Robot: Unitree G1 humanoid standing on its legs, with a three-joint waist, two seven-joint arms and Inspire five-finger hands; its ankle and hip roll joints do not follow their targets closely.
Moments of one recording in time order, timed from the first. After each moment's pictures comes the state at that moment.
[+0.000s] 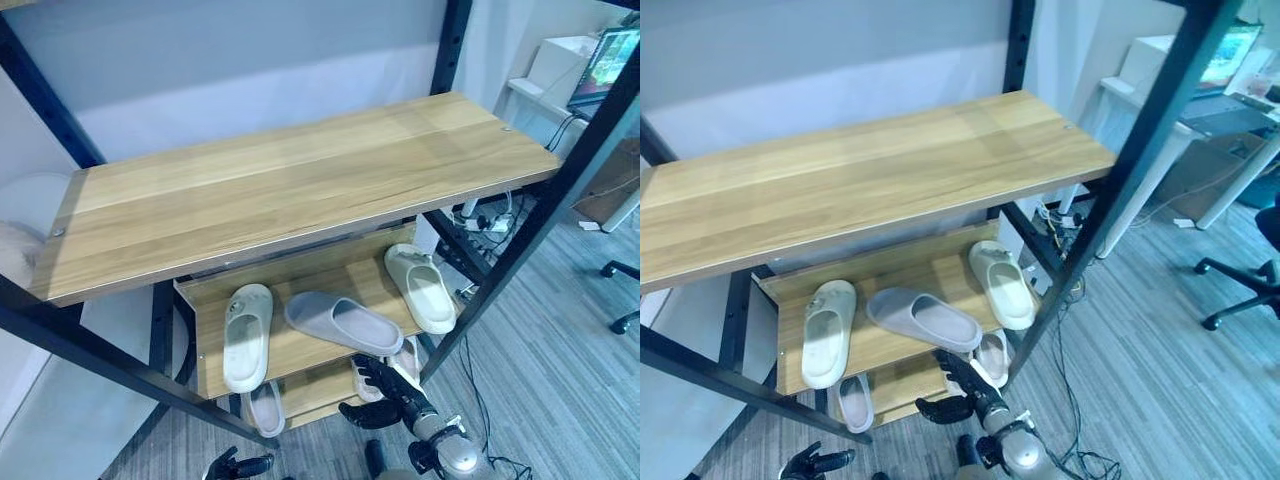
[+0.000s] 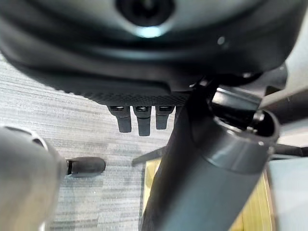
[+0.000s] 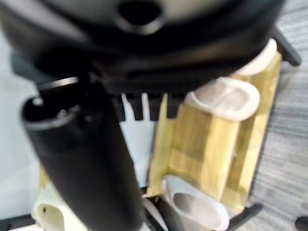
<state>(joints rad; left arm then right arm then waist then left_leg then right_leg) -0.03 0.09 -0.07 1.30 -0.49 -0.16 0.19 0.13 -0.45 0.53 0.29 0.23 -0.15 0.00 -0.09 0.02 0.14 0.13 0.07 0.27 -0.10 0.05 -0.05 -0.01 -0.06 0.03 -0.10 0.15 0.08</state>
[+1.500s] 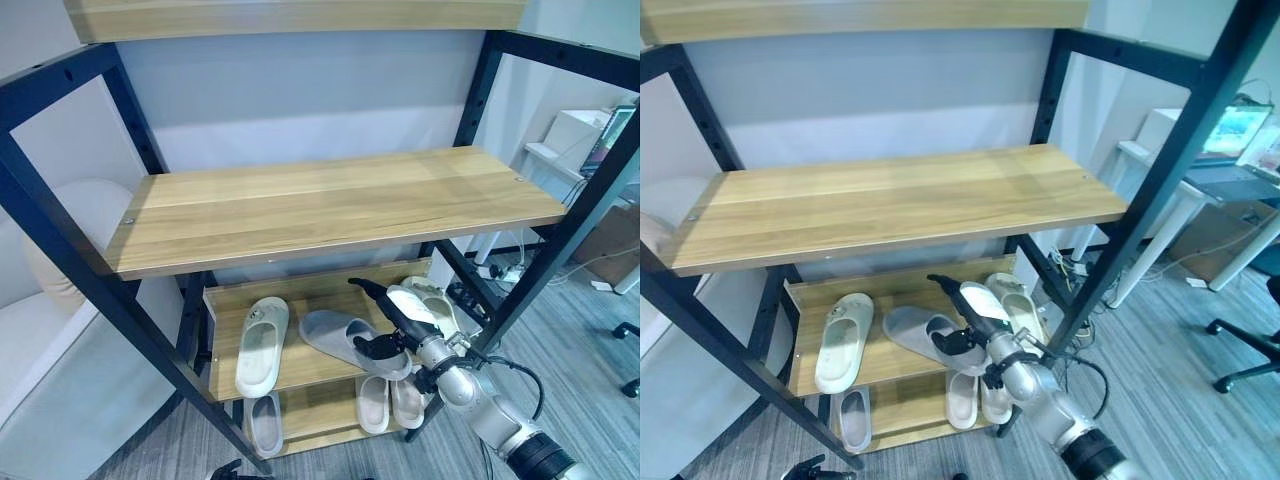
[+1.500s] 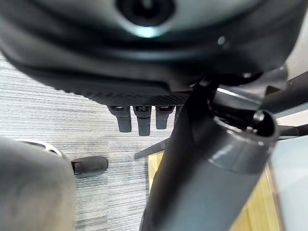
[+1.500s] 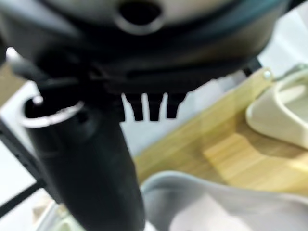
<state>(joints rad) -0.03 0.11 -0.07 1.35 -0.25 -0.11 0.16 -0.21 -0.55 0.50 0.26 -0.34 -0.13 -0.16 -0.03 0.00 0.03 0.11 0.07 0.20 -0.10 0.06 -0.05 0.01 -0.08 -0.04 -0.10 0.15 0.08</state>
